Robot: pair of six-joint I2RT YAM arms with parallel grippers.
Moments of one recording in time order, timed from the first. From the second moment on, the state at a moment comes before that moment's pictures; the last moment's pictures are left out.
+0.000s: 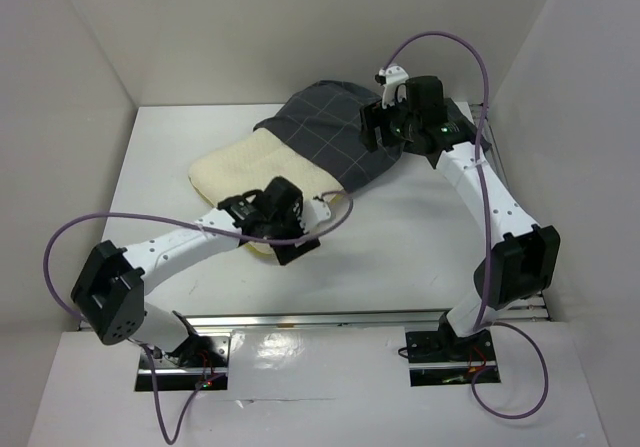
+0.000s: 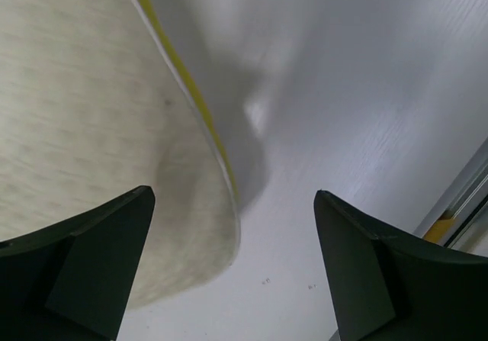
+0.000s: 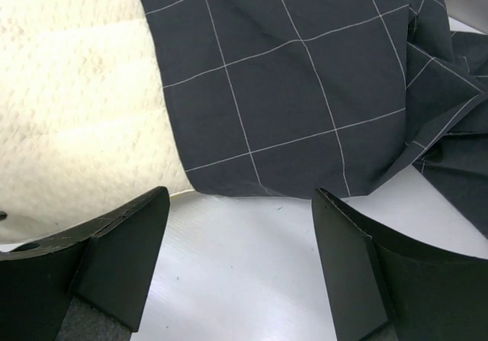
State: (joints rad) left arm -0.73 1.44 1.10 -0.61 0.09 0.38; right arm 0.29 1.58 1.56 -0.51 -0.21 -0.09
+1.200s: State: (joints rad) left arm -0.79 1.76 1.09 -0.31 -0.42 0.28; right arm 0.28 1.55 1.47 -0.54 -0.27 -0.09
